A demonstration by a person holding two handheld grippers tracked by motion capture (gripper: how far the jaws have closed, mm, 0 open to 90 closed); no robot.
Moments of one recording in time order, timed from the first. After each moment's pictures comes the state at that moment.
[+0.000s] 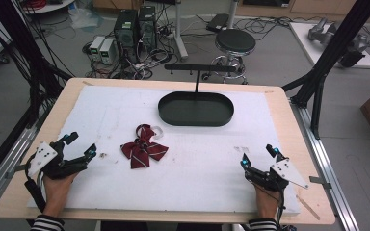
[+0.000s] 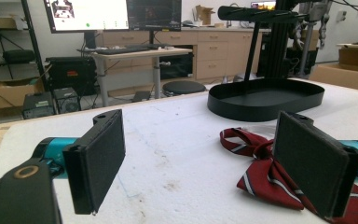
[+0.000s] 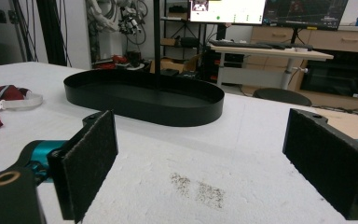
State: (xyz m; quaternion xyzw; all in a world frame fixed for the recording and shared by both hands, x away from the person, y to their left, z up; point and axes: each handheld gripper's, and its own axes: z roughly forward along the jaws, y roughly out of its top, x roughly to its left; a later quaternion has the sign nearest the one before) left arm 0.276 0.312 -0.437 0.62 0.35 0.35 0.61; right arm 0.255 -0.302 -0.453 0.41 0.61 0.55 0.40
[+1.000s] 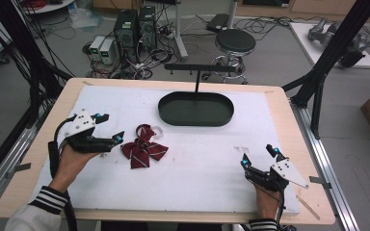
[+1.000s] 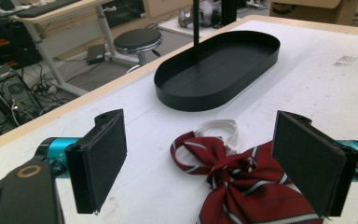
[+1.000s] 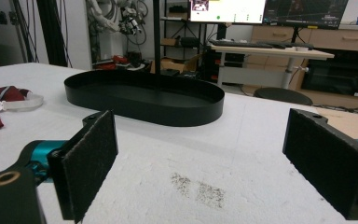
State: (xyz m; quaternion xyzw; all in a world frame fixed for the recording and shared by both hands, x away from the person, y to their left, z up) left arm 0.326 0.235 -0.362 0.76 0.29 0.27 0.51; right arm 0.255 -0.303 -0.453 0.41 0.61 0.55 0.40
